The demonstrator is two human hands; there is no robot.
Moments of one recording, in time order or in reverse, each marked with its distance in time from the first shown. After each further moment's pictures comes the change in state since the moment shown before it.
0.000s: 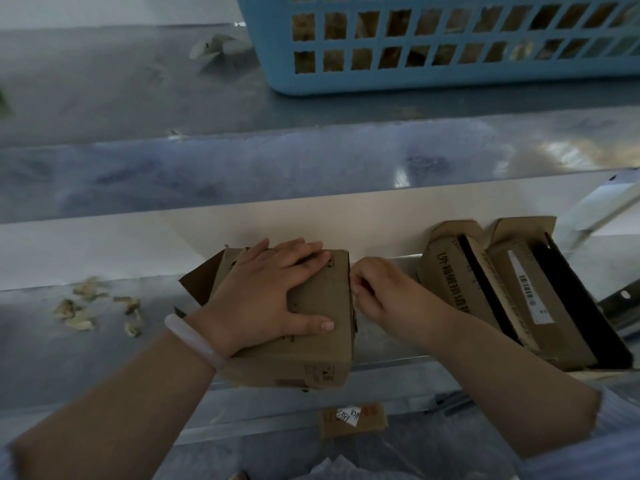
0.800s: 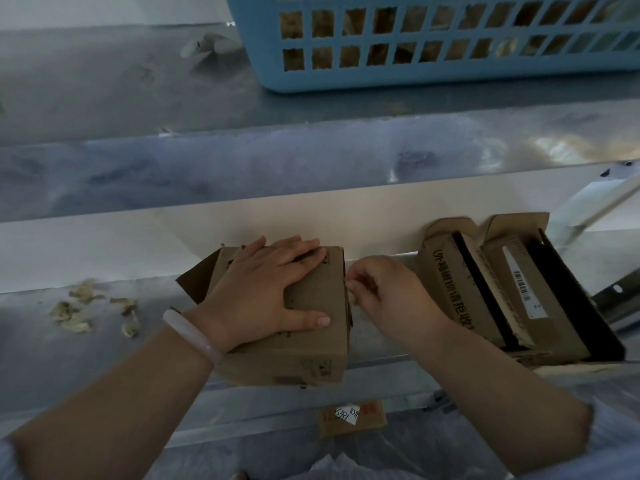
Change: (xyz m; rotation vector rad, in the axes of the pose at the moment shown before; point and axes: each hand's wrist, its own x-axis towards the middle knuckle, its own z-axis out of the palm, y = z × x) left_hand 0.002 -0.001 0.001 0.006 -0.007 0.011; right_hand -0.002 -0.014 0.006 0.064 0.193 0.252
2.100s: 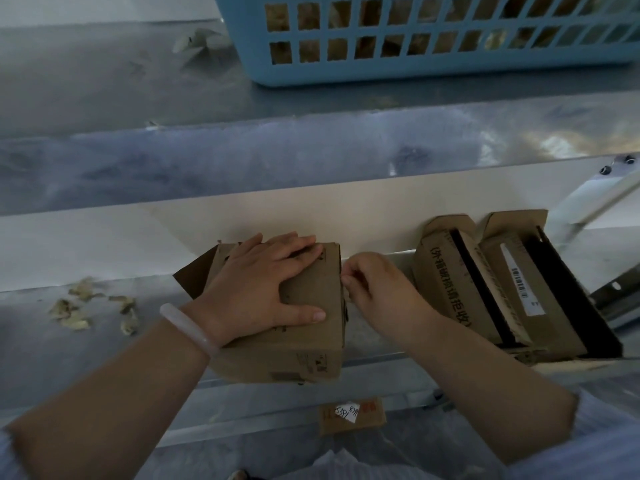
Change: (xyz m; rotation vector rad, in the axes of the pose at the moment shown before) left_hand 0.003 -0.004 0.003 -0.008 0.006 0.002; right_hand 0.001 0.002 0.005 0.034 -0.032 -0.041
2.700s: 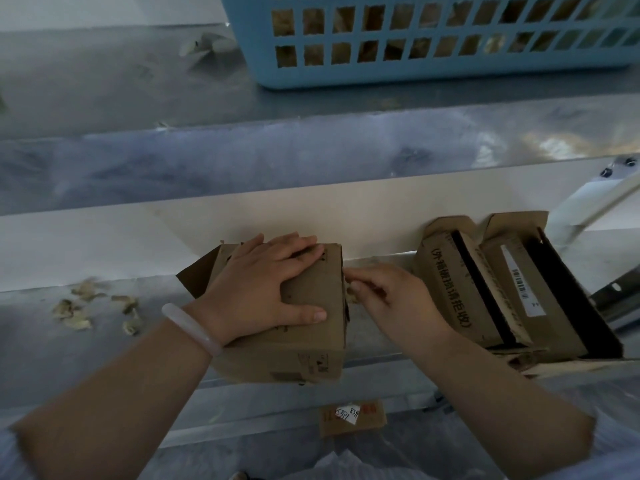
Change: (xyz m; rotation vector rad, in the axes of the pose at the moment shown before) left_hand 0.000 0.000 -0.001 0.007 -0.013 -0.002; right_hand -0.016 0.007 0.000 0.122 0.139 -0.011
